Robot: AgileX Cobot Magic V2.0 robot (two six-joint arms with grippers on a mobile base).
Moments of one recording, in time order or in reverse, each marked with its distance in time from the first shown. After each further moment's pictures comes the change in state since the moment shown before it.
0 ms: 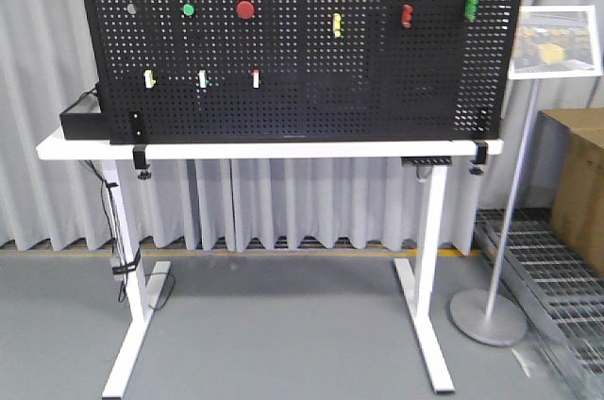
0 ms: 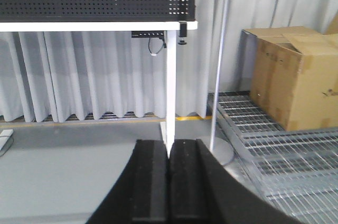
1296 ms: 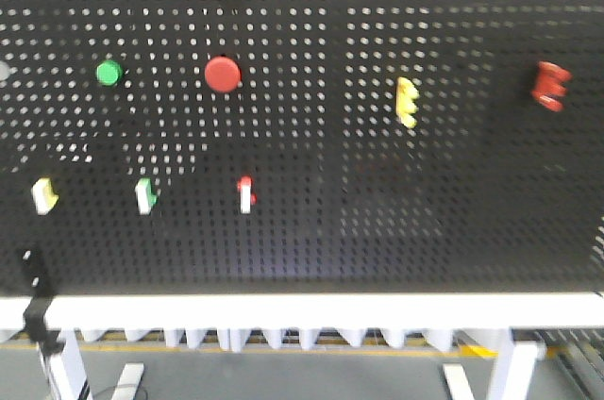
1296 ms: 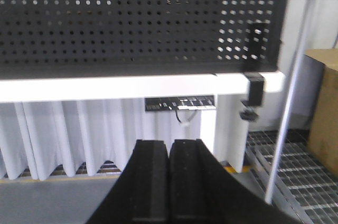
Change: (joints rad) left arm 0.000 0.000 0.000 0.000 0.000 0.000; right arm 0.000 0.000 0.000 0.000 0.000 0.000
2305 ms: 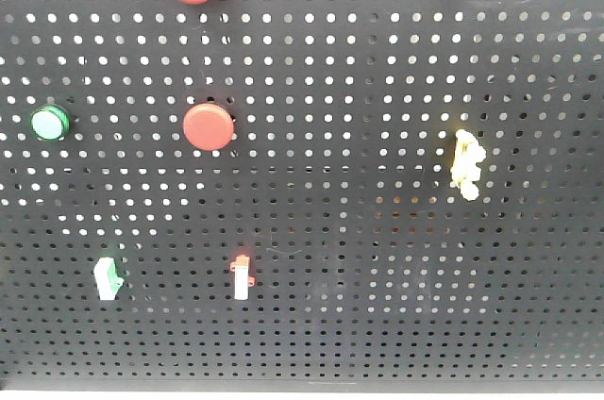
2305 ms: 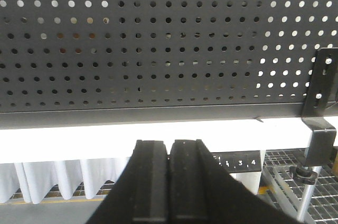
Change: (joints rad) left arm 0.000 0.000 0.000 0.000 0.000 0.000; right arm 0.000 0.000 0.000 0.000 0.000 0.000
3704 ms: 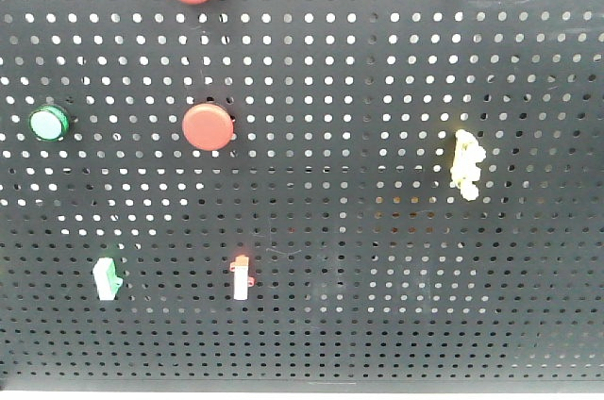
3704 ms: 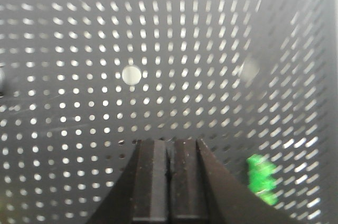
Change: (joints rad) left arm 0.000 0.683 -0.866 0.000 -0.148 0.000; right arm 0.000 0.506 -0.948 -0.086 0.064 0.162
